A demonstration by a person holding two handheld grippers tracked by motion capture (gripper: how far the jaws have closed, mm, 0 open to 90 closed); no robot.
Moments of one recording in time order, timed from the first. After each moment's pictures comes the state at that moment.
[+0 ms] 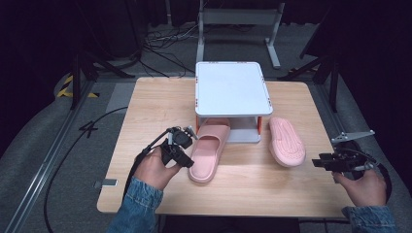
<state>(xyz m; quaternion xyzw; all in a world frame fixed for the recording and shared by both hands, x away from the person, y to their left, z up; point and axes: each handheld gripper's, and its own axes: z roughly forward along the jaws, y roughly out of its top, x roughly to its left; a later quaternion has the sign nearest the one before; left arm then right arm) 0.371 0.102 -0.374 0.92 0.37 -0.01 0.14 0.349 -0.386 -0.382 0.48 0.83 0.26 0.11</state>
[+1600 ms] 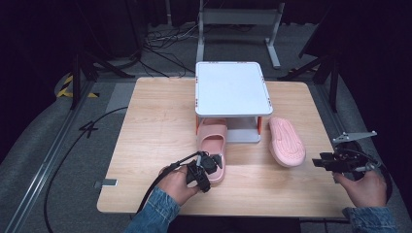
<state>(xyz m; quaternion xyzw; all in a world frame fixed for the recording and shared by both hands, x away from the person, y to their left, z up) 0.353 0.035 -0.431 0.96 0.28 -0.06 0.06 0.346 -0.385 -0.381 0.48 0.83 0.27 0.12</state>
